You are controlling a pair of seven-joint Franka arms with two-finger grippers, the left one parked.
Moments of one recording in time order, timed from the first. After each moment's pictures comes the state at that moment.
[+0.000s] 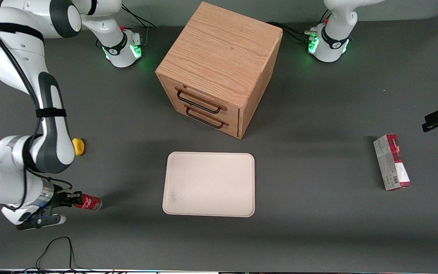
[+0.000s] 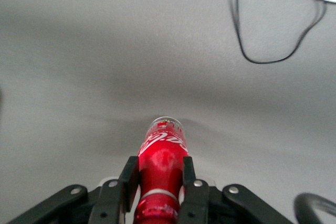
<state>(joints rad) 0.07 0.71 -0.12 -1.21 0.06 1.98 -0.18</state>
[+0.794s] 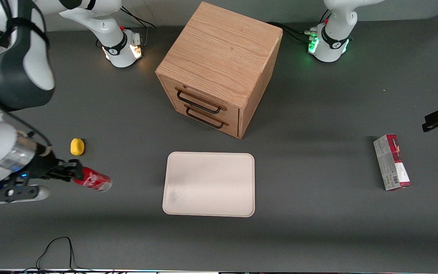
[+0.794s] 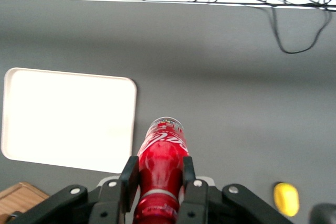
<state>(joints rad) 0.14 0.55 0.13 -0.96 -0.04 1.61 0.21</state>
